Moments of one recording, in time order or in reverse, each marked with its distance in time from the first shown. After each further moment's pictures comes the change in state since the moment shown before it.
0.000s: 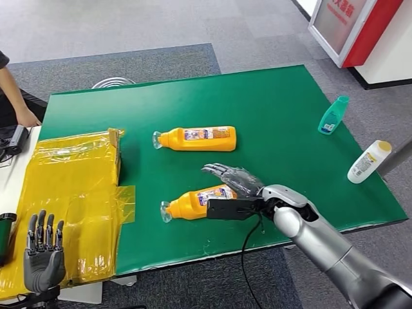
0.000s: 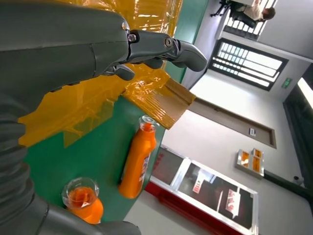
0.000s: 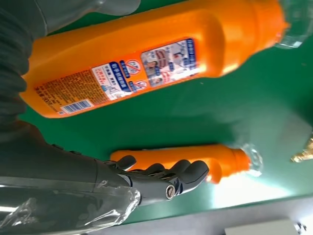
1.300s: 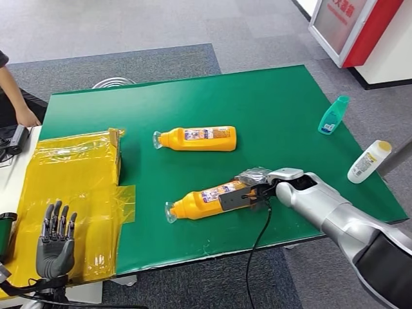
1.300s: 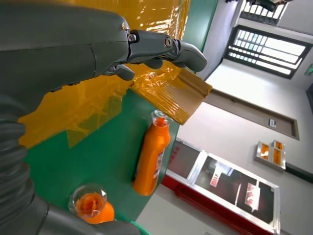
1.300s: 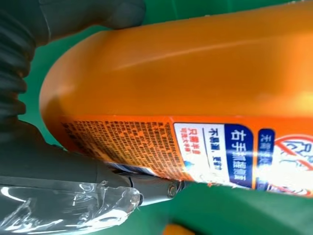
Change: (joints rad) left arm -0.070 0.073 -0.129 0.110 0.023 0.064 -0.001; right arm -0.345 -0.005 0.397 0.548 -0.016 0.141 0.004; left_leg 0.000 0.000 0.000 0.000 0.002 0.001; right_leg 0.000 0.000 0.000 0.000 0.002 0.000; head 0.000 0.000
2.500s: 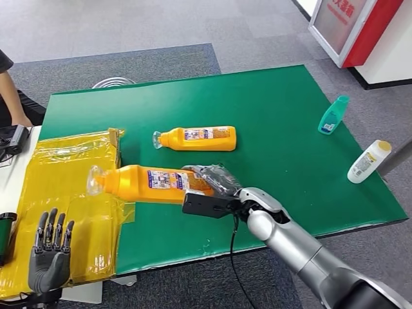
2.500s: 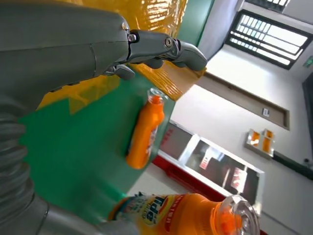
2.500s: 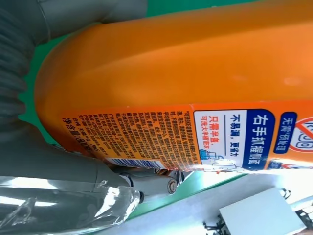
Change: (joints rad) left arm 0.137 -0.053 0.021 -0.226 0.139 -0.082 0.182; right arm 0.350 0.174 -0.372 -0.426 -0.026 -0.336 -0.023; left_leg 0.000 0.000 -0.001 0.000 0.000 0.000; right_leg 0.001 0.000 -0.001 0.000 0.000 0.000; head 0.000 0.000
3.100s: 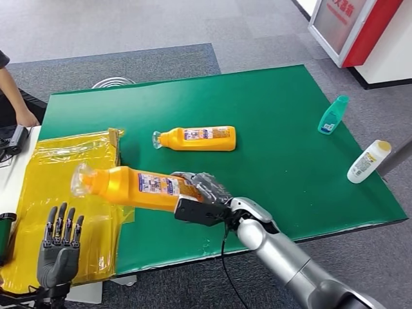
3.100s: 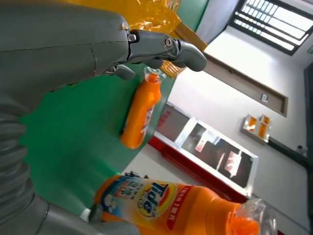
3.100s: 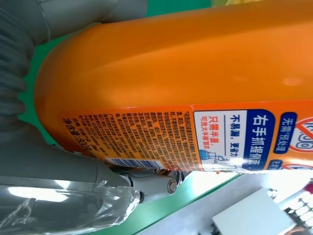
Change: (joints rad) left arm 0.001 -0.009 -0.074 -0.032 0.106 -0.001 0.058; right arm 0.078 0.098 -0.057 0.008 0.009 -0.002 -0.057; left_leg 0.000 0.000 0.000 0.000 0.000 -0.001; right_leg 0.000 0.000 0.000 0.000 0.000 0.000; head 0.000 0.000
